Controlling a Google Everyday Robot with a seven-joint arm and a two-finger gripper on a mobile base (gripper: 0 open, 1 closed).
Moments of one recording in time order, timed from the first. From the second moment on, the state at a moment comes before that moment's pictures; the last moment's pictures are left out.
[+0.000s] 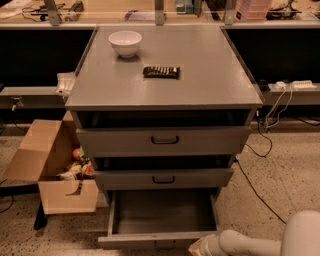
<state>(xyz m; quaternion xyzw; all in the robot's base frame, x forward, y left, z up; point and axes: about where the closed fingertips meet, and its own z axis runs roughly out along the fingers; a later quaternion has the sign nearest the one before) 0.427 -0.176 0.139 -0.39 0.88 0.19 0.20</state>
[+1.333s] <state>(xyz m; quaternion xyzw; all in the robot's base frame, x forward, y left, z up) 0.442 -0.179 0.135 -0.39 0.87 0.20 0.21</state>
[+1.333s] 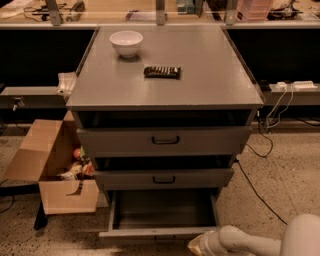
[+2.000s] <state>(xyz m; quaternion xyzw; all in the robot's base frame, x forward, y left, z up) 0.457 -0.184 0.133 -0.39 0.87 0.20 0.20</state>
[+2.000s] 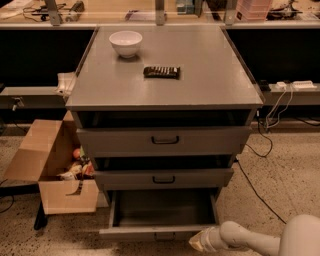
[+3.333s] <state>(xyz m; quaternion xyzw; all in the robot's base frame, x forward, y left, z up) 0.482 -0.187 0.139 -0.36 0.88 0.20 0.23</state>
